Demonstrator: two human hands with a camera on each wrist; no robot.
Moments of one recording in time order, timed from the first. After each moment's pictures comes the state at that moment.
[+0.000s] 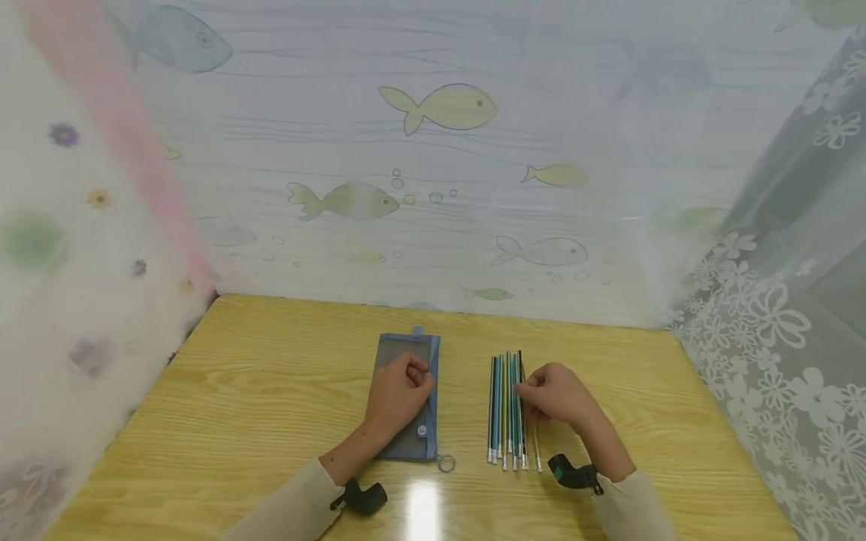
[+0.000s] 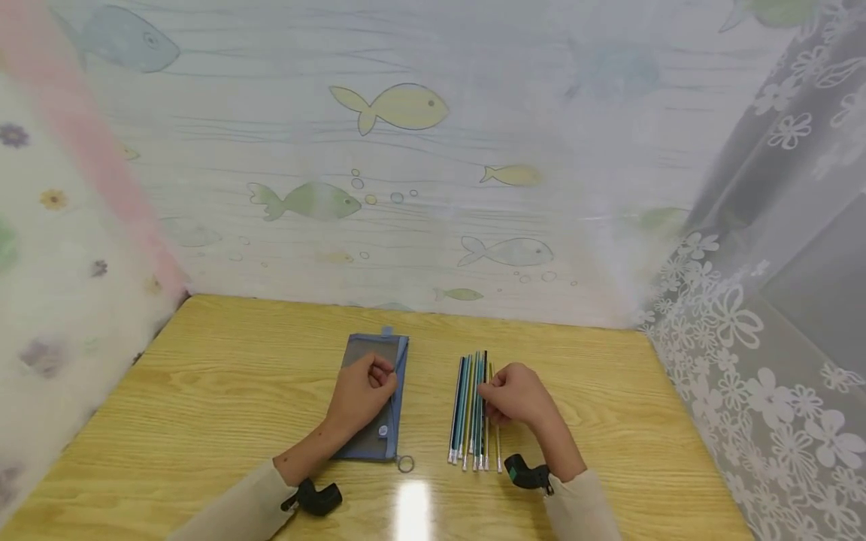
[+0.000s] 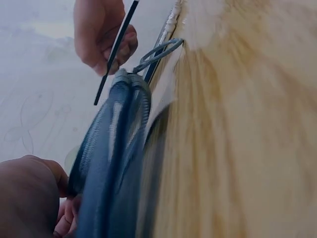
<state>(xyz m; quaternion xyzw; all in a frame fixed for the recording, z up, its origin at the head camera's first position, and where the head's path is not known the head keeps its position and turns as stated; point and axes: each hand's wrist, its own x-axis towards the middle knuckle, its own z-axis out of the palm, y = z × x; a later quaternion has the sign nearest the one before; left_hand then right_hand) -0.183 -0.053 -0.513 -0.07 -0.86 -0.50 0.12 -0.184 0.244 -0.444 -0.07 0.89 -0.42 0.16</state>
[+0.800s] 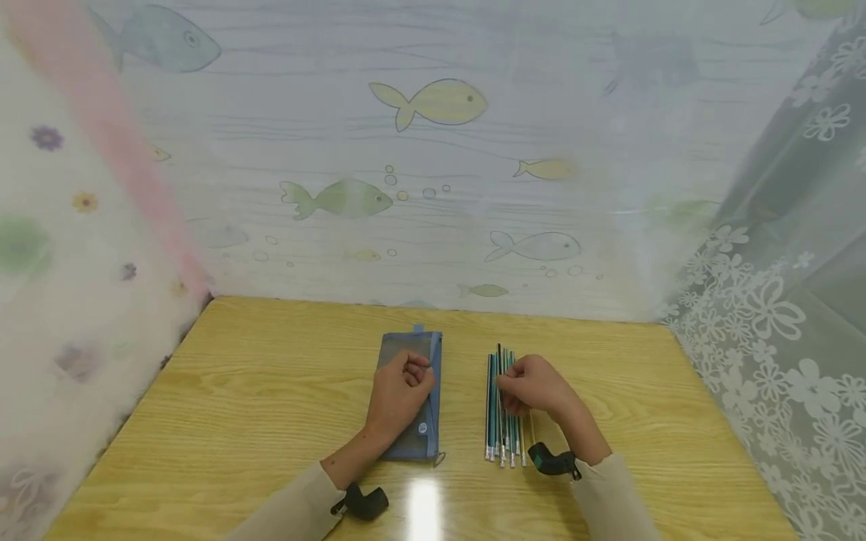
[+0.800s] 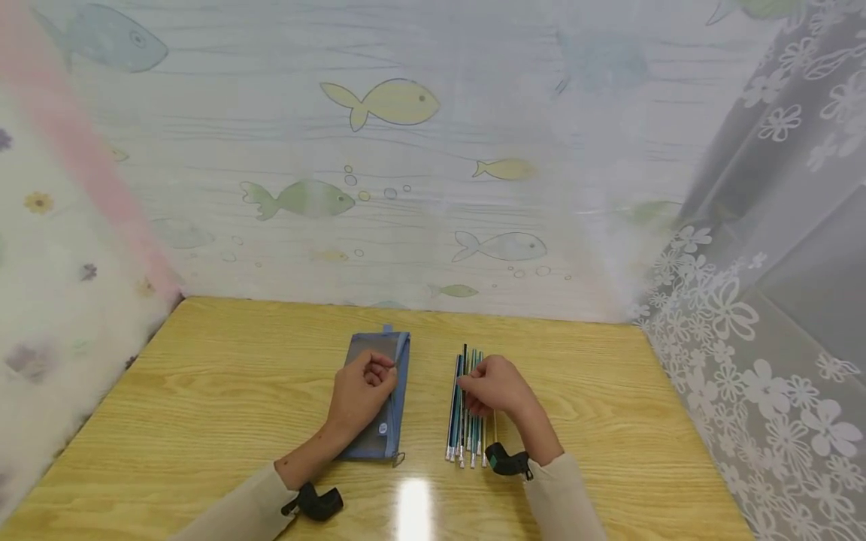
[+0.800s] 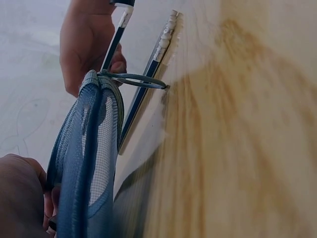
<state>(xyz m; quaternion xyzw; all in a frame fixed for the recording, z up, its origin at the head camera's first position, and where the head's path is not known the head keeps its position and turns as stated) -0.179 -0.044 -0.518 -0.10 -0.80 -0.58 0.15 -0.196 0.223 -0.450 -0.09 0.87 -0.45 0.18</state>
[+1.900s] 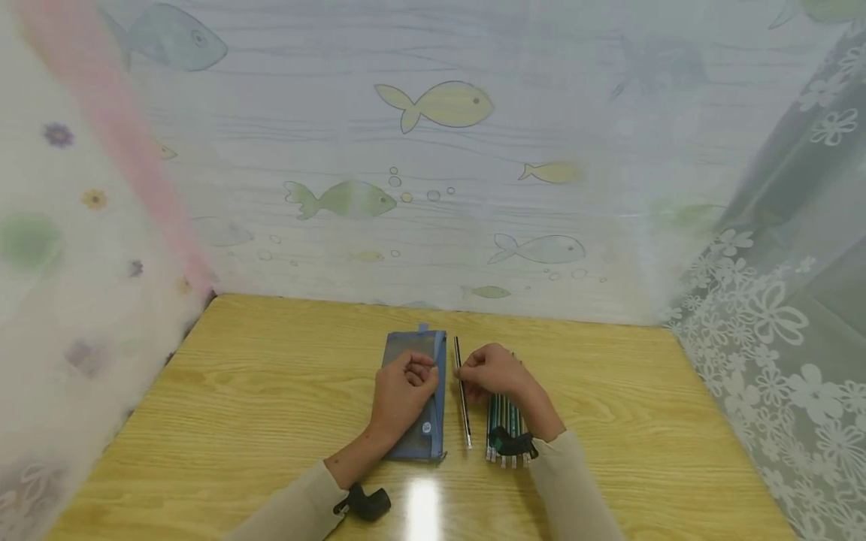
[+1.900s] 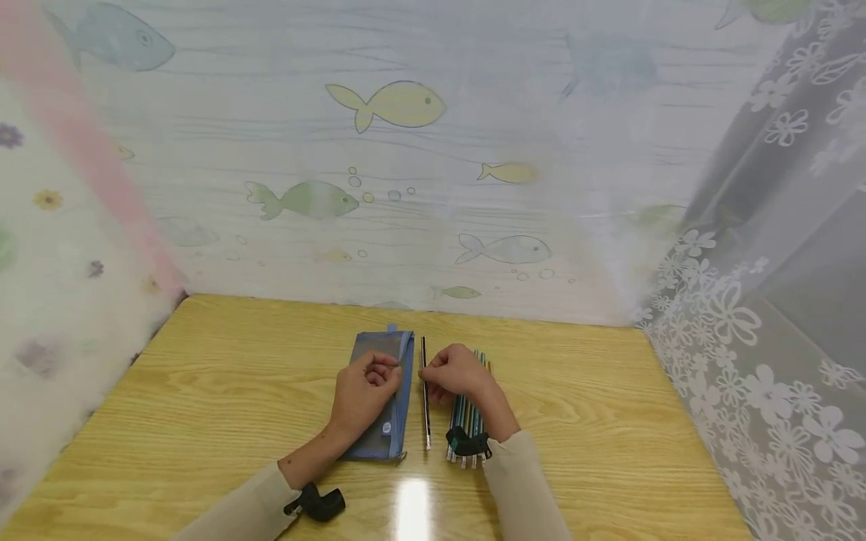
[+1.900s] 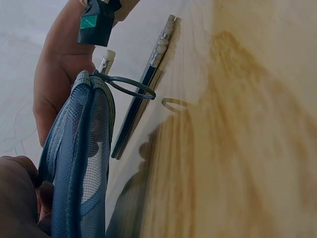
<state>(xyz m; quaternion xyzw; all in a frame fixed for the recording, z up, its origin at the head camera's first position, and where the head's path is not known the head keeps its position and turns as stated) -0.178 -0.038 -0.514 -0.10 -0.78 -0.59 0.17 -0.222 0.169 -0.458 -0.11 0.85 -0.47 0.21</state>
